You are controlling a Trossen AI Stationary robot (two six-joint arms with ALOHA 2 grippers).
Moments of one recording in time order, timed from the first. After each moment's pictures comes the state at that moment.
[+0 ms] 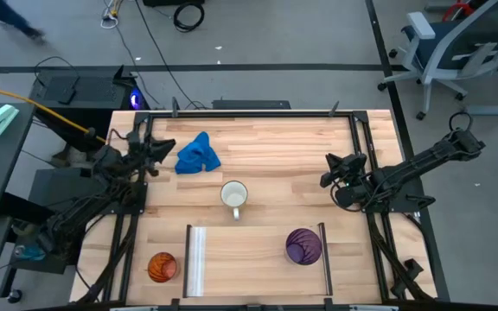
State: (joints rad) left arm 0.80 0.04 0.06 0.21 0.37 -0.52; right arm 0.34 0.79 0.26 -0.51 1.25 1.07
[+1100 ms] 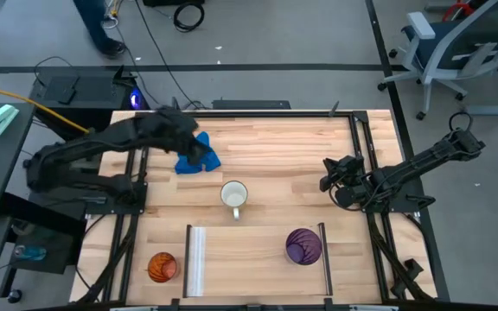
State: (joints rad) left arm 0.35 1.08 1.06 -0.63 0.13 -0.44; right arm 0.34 0.79 0.26 -0.51 1.13 1.07
